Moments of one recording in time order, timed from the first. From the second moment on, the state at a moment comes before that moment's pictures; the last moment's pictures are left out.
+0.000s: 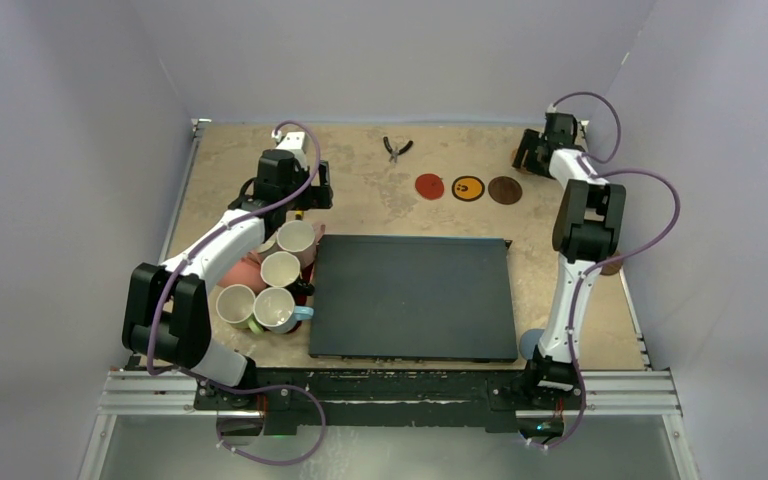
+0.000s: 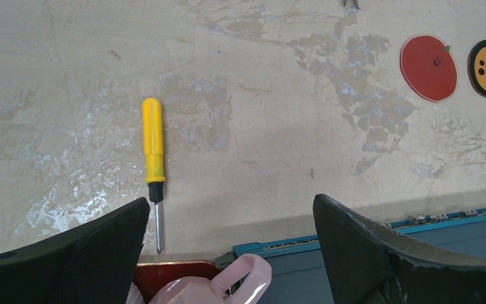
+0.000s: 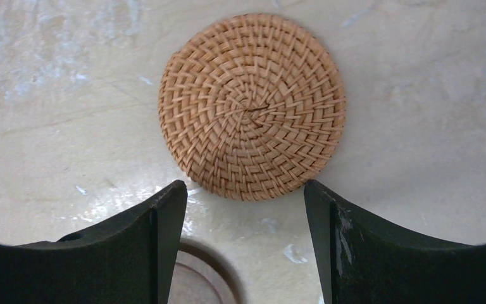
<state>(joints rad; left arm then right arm) -0.28 1.51 1.04 -0.11 -0.04 -0.25 -0.15 2.36 1.87 -0.30 -0.01 0.20</state>
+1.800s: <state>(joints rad) -0.28 1.54 1.04 -0.11 -0.06 -0.25 -0.09 2.46 2.04 -0.26 -0.15 0.15</state>
